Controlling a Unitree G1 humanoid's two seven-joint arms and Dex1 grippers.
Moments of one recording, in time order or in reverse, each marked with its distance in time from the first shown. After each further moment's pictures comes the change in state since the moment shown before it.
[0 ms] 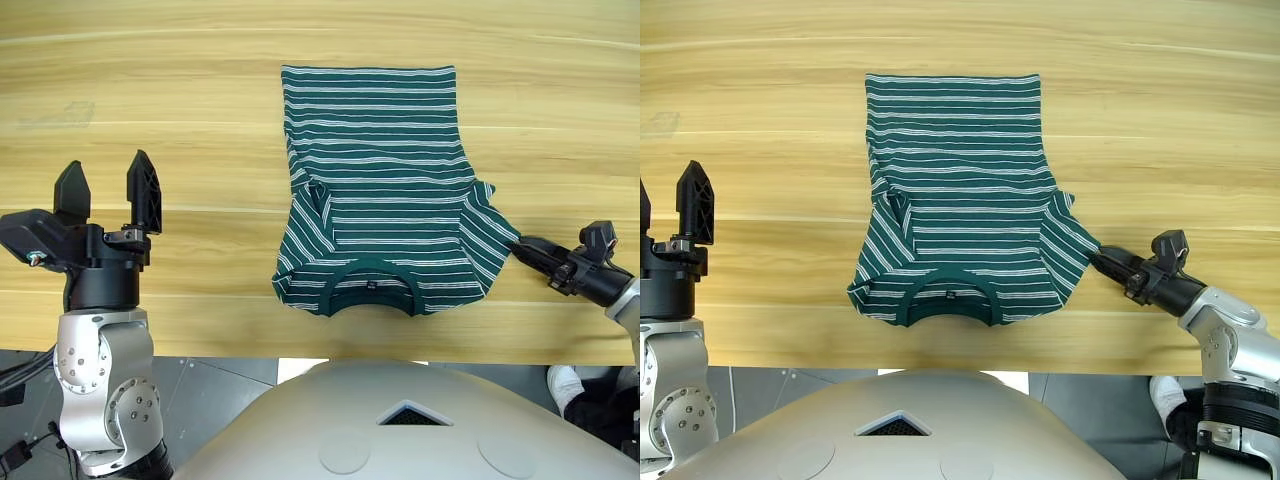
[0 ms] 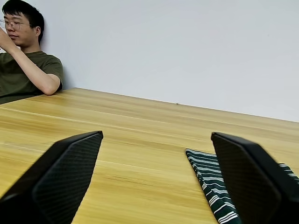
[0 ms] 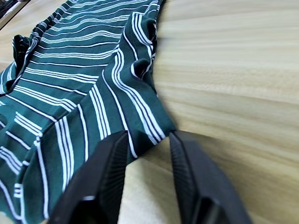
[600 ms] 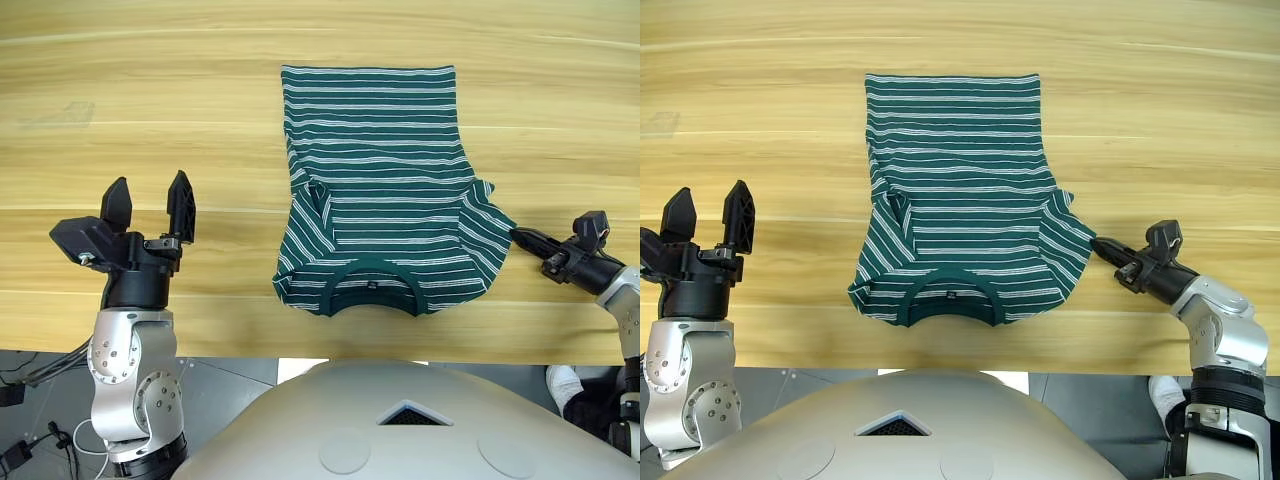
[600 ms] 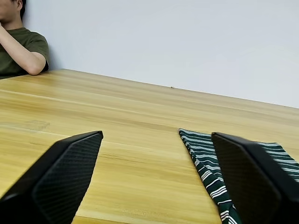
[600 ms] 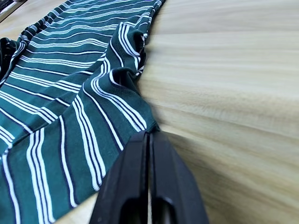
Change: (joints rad) left arm -0.011 -0.060 -0.074 0.095 0.102 -0.015 -0.079; right arm -0.082 0.029 0.035 0.090 -0.059 -0.090 0.003
